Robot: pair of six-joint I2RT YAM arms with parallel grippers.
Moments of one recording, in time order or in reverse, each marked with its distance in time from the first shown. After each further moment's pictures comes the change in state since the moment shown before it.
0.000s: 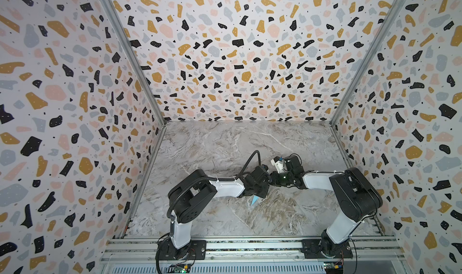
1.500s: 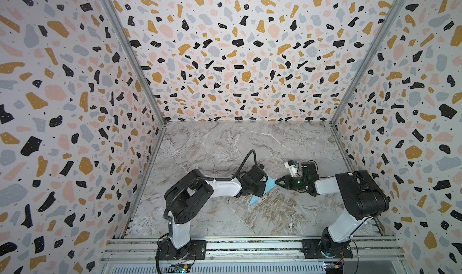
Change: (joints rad) left arm 0.030 -0.029 -0.034 -0.013 -0.018 -0.021; right arm -0.238 -0.024 -0.203 0.212 -0.167 -0.073
